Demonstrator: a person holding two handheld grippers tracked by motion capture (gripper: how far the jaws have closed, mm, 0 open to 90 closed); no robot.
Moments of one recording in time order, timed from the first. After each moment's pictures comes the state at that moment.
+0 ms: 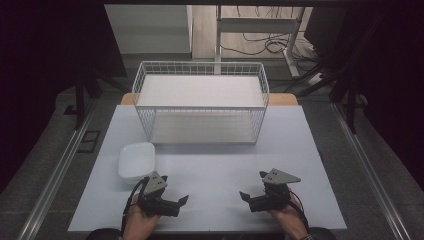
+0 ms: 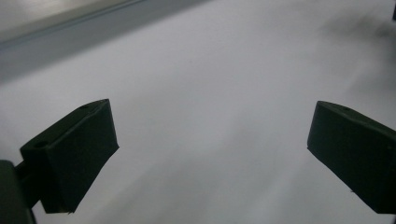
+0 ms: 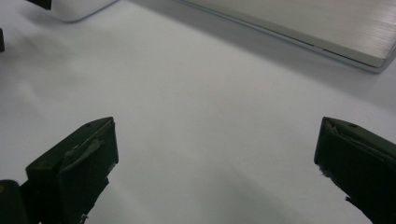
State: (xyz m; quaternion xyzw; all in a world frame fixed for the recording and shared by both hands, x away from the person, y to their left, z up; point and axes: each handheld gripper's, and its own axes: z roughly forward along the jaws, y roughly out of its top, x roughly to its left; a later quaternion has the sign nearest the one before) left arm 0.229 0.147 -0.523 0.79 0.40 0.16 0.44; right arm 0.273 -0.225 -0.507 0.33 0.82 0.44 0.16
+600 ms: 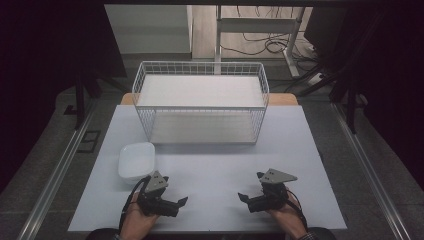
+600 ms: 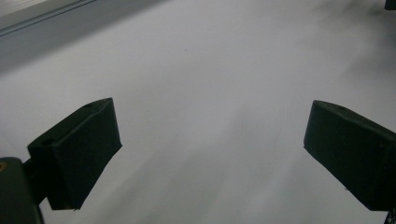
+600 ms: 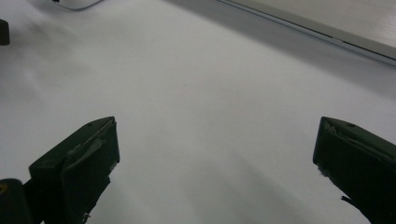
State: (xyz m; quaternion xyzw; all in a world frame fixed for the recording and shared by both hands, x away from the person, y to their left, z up) left arm 0.233 0.146 -0.522 0.81 0.39 0.13 0.42; right arm 0.275 -0.221 -0.511 0.32 0.83 0.43 0.14
